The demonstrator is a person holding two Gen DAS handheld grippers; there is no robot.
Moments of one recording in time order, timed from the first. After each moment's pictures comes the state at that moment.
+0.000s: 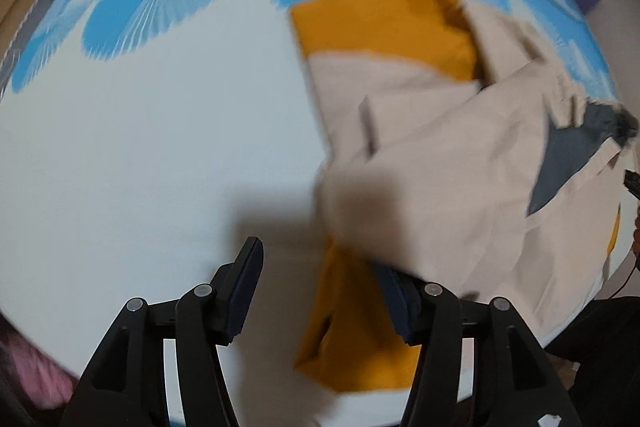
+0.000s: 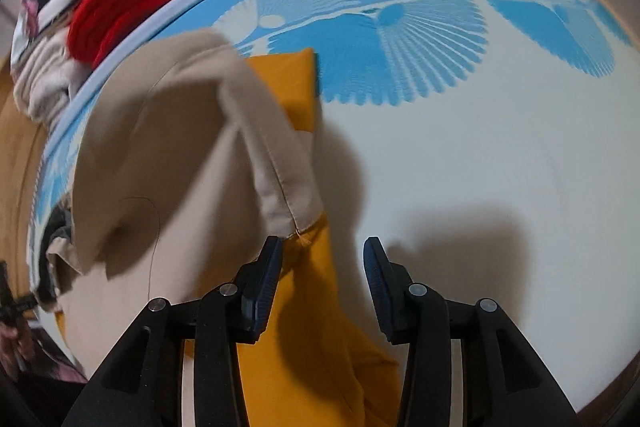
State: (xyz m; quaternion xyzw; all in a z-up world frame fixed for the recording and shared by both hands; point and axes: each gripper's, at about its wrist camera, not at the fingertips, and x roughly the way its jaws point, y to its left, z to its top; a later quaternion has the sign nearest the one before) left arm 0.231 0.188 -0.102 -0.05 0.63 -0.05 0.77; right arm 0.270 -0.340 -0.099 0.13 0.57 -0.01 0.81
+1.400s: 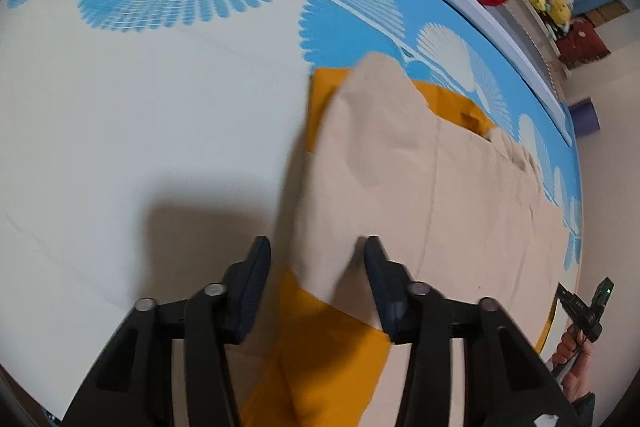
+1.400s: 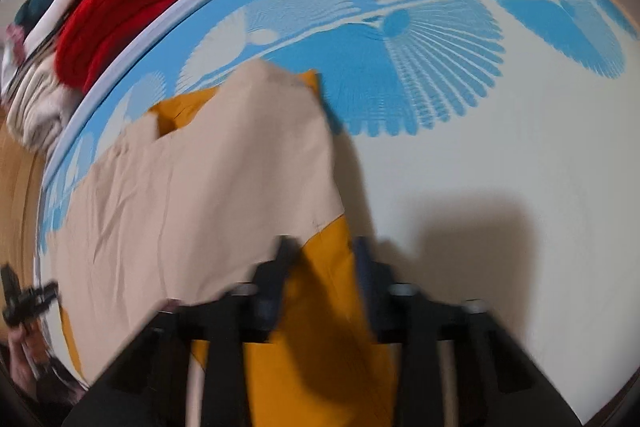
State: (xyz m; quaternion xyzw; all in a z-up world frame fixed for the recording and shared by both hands) left arm 0.294 0.237 -0.127 -0.25 0.60 -0.03 0.76; right arm 0.304 -0.340 -0.112 0.15 0.56 -0.02 0.81
